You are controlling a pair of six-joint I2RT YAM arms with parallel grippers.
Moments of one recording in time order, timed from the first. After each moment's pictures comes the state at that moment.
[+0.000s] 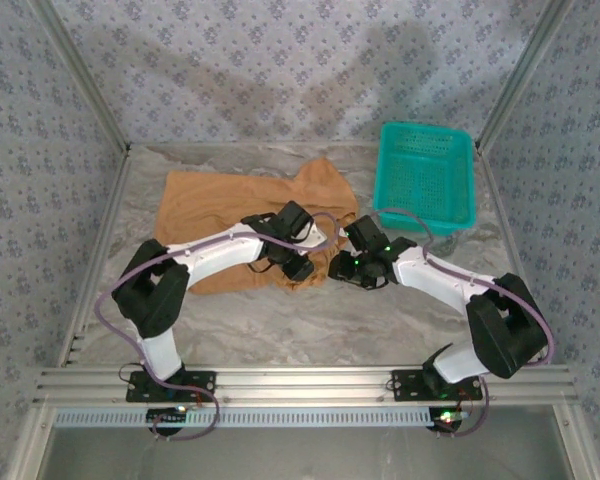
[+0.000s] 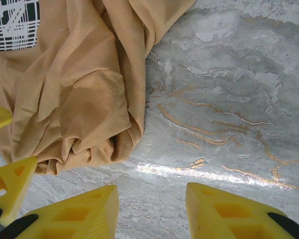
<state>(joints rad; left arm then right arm) -0.80 1.78 1.25 -0.63 0.13 0.10 0.60 1.44 0.84 -0.49 -0.17 0.77</state>
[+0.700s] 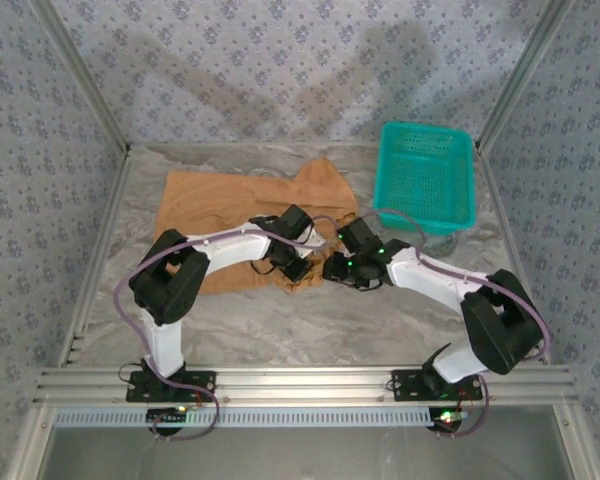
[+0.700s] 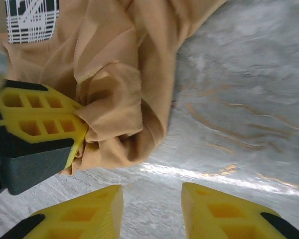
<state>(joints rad) -0.76 1.90 1.26 -0.59 0.19 0.07 0.67 1.50 0.86 -0.41 -0.17 0.81</state>
